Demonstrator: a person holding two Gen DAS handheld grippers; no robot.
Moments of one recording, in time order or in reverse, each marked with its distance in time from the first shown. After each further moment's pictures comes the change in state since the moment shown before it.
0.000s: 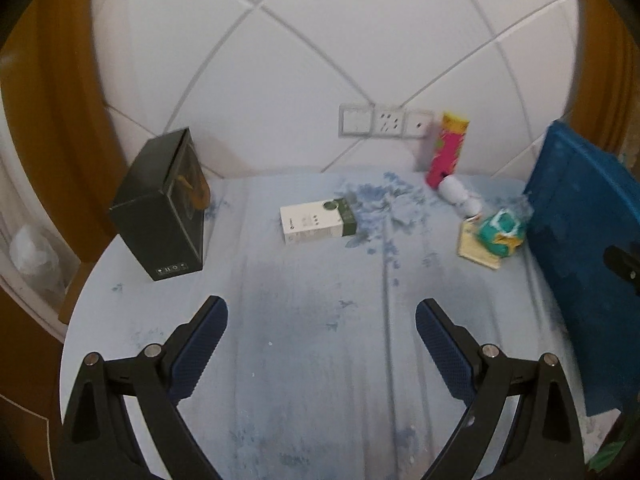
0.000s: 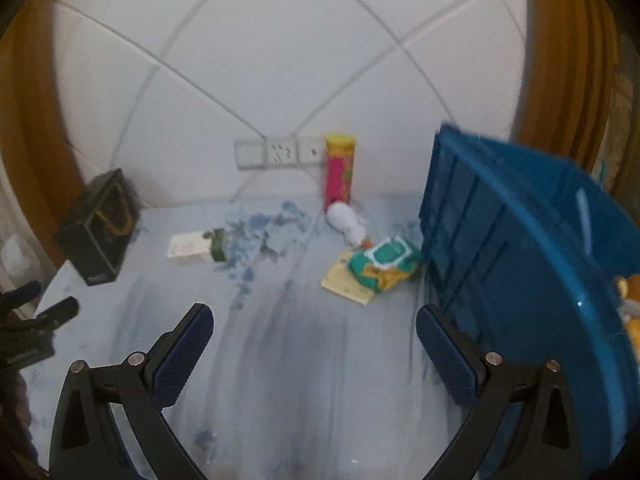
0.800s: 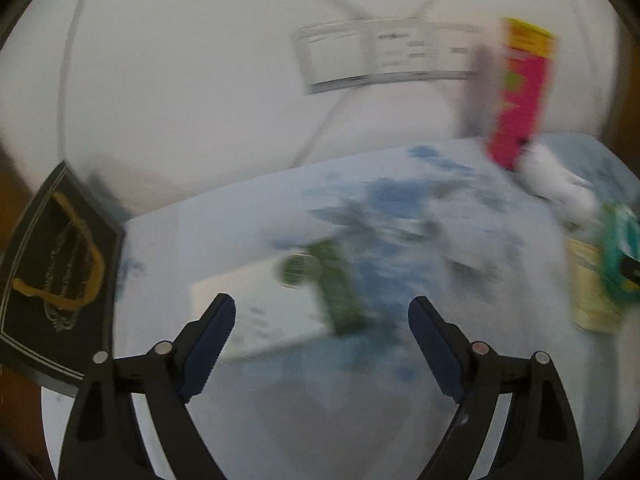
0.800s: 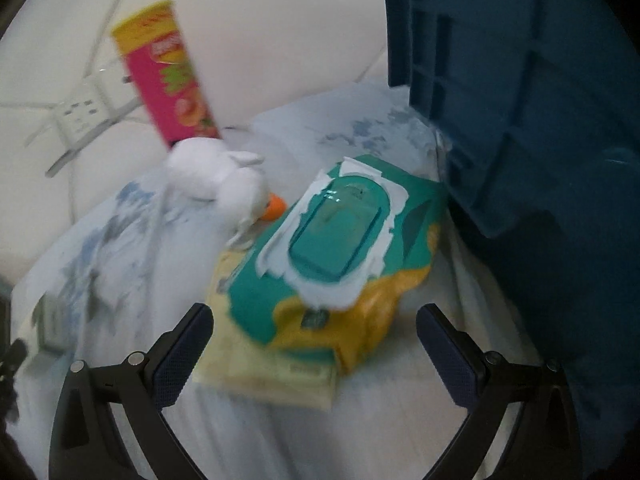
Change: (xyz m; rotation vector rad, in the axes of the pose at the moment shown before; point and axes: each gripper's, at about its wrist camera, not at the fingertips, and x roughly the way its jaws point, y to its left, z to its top) left arm 0.295 -0.033 0.107 0.122 0.099 0.121; right arm 0.327 -0.109 0.021 0.398 0.207 -0.182
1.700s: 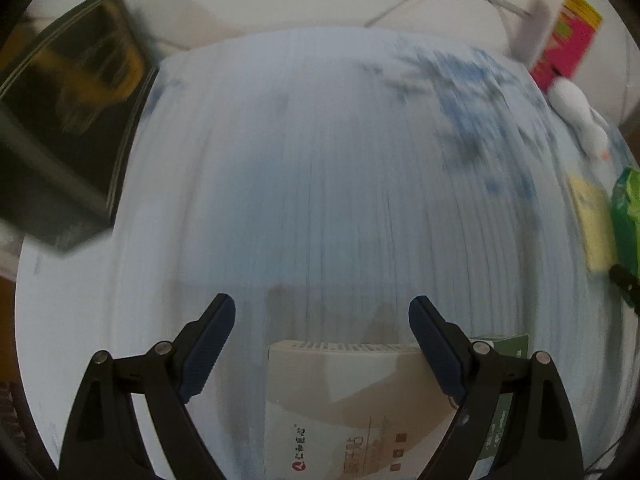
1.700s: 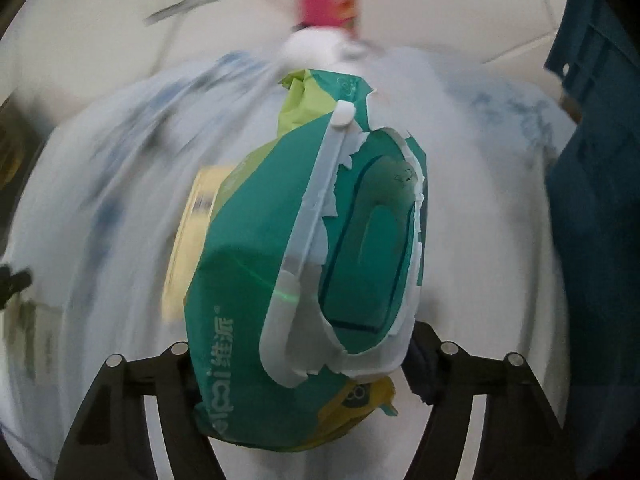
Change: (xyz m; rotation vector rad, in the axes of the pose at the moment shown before) left arm -0.026 0.055 -0.137 -0.122 0.323 -0.073; right arm -0.024 0.046 -0.092 -0.495 0.219 0.178
